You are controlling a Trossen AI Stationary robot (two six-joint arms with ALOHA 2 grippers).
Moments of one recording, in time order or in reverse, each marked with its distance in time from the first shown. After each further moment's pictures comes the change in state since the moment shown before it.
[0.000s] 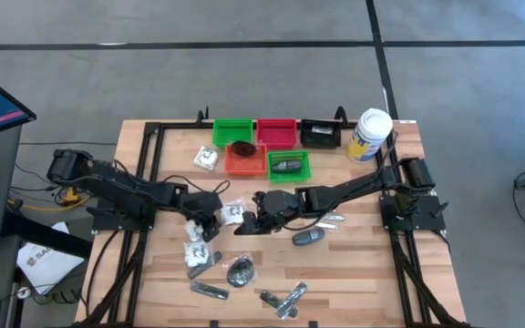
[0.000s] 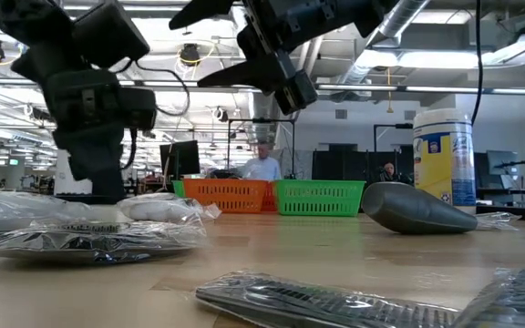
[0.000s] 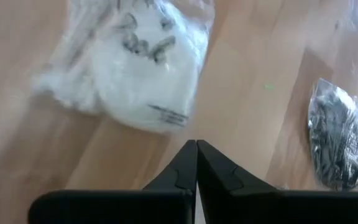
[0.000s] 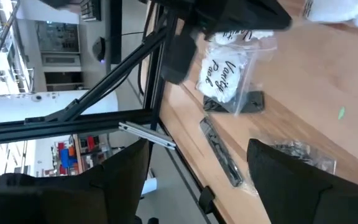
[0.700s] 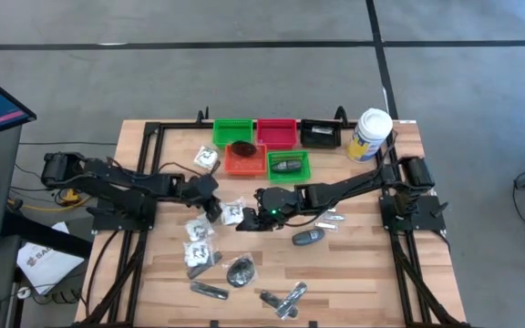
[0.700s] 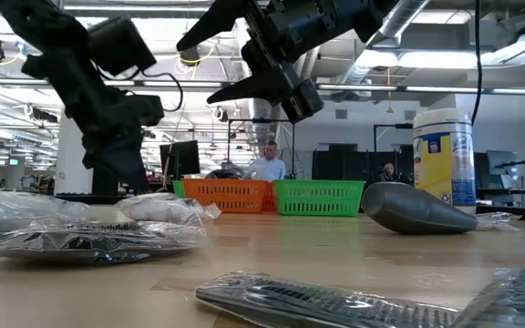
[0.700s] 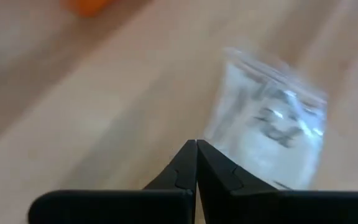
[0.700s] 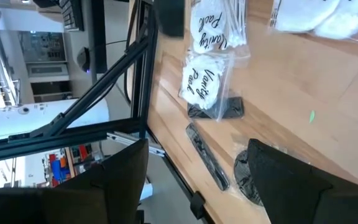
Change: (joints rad) left arm 0.169 -0.052 0.000 -0.071 -0.232 0.052; right arm -0.022 0.000 0.000 -0.058 0.000 0.026
